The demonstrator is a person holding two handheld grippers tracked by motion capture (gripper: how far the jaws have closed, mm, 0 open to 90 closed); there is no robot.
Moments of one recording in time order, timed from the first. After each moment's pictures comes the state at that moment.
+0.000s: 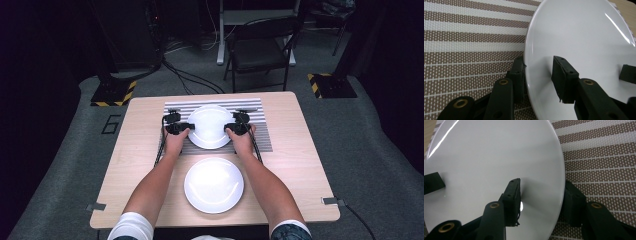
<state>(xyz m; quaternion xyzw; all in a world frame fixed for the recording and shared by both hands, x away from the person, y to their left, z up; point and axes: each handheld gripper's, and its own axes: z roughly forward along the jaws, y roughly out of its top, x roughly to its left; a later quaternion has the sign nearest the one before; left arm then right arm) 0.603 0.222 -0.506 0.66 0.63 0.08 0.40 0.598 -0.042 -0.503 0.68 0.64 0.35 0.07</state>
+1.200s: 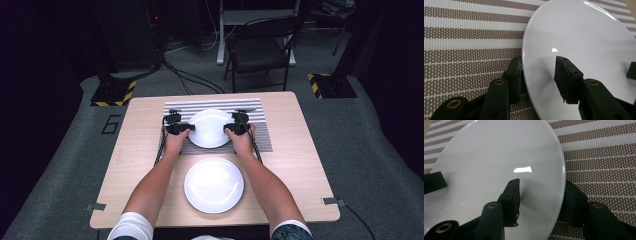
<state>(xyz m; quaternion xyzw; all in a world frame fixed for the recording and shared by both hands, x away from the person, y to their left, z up) 0.606 0.222 -0.510 0.67 0.63 0.08 0.38 0.598 -0.040 -0.502 0.67 0.65 0.34 0.08</state>
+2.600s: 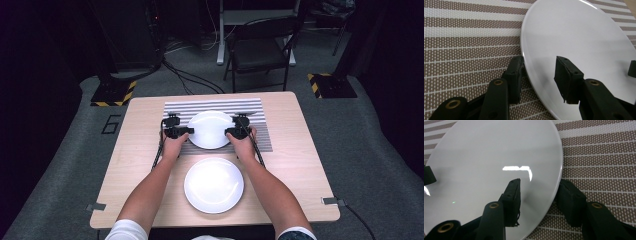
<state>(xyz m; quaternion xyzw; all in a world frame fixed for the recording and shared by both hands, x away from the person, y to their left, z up) 0.587 0.225 -0.508 0.68 0.62 0.09 0.38 0.580 -0.042 -0.501 0.66 0.67 0.32 0.09</state>
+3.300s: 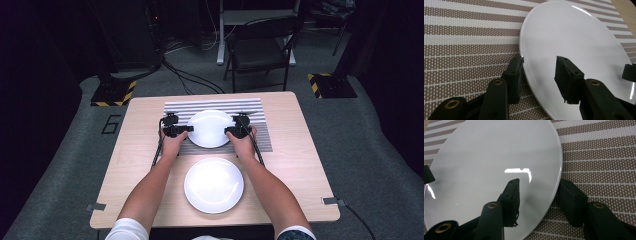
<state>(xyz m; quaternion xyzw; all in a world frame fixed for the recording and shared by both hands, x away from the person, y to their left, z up) 0.591 0.229 -0.506 0.67 0.62 0.08 0.40 0.583 -0.042 -0.501 0.66 0.66 0.33 0.09</state>
